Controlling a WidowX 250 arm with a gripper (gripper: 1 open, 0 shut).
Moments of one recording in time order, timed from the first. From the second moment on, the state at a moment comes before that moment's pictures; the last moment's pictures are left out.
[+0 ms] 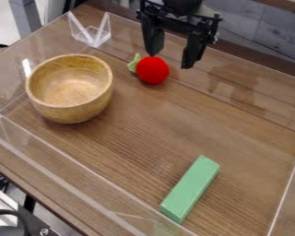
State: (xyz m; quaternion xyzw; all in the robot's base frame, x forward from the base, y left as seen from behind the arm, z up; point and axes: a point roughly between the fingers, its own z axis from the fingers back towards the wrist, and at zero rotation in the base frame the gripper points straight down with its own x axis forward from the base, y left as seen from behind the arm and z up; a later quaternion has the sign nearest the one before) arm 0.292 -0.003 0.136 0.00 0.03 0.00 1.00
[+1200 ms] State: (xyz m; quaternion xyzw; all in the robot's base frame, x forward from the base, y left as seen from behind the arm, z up) arm 0.305 0.062 0.095 -0.05 -0.01 0.00 1.00
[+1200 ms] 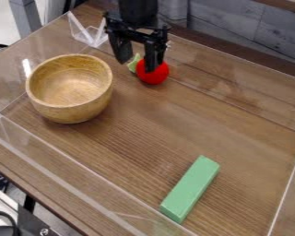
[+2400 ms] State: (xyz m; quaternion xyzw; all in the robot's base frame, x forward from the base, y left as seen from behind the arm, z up) arm 0.343 0.057 0.062 -0.08 -0.03 0.01 1.00
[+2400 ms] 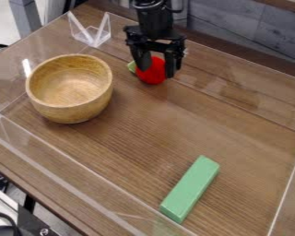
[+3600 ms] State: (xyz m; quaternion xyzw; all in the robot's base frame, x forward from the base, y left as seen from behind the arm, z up) arm 0.363 0.066 0.027 -0.09 -0.05 0.13 0.99
